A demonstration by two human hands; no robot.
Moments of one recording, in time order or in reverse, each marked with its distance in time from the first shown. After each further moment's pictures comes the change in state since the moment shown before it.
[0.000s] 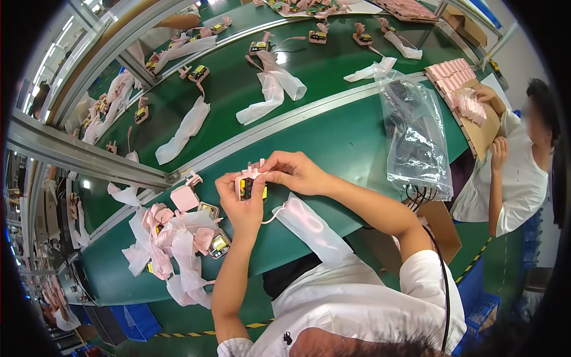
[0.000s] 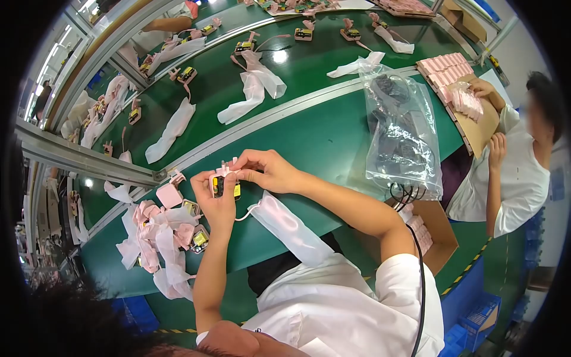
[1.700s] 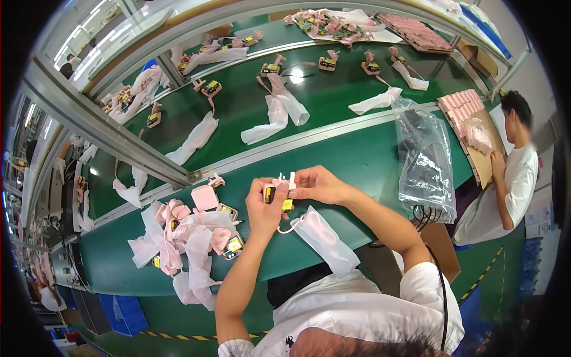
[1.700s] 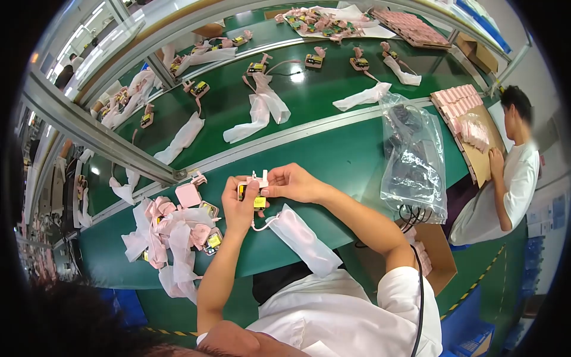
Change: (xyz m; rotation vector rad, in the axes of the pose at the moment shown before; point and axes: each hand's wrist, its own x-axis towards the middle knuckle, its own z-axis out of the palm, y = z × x) left_hand 0.006 0.010 -0.010 -0.228 -0.188 -0.313; right_hand 0.002 -0.013 -0.003 0.094 -0.064 0.325
